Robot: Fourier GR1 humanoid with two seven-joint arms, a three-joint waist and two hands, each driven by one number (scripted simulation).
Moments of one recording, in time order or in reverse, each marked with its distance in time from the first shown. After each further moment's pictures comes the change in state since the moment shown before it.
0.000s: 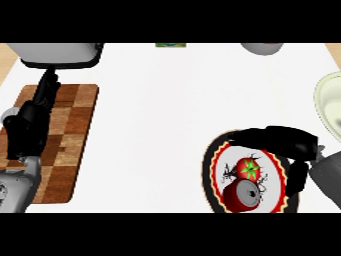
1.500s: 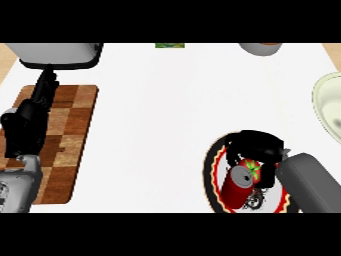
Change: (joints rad) left arm -0.004 -0.096 0.112 -0.010 -0.096 -0.113 0.014; right arm 0.004 0.265 -0.111 0.193 0.352 -0.146 -0.191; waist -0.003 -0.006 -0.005
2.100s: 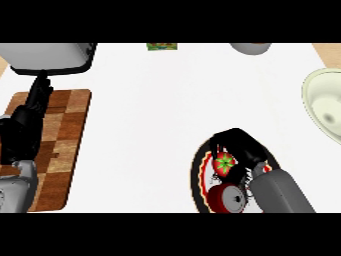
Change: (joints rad) left arm 0.042 -0.003 0.023 -0.012 -0.014 0.004 -0.001; right arm 0.132 0.259 -0.181 -0.131 -0.017 -0.136 0.588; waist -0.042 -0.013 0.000
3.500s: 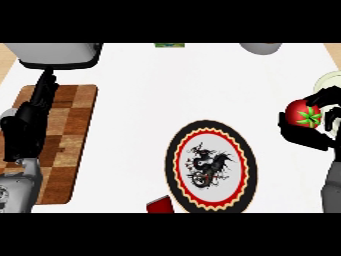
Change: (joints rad) left arm -0.021 -0.026 -0.003 -0.020 -0.020 -0.027 0.017; right arm 0.079 -0.035 -0.347 -0.660 -0.099 -0.396 0.669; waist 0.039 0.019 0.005
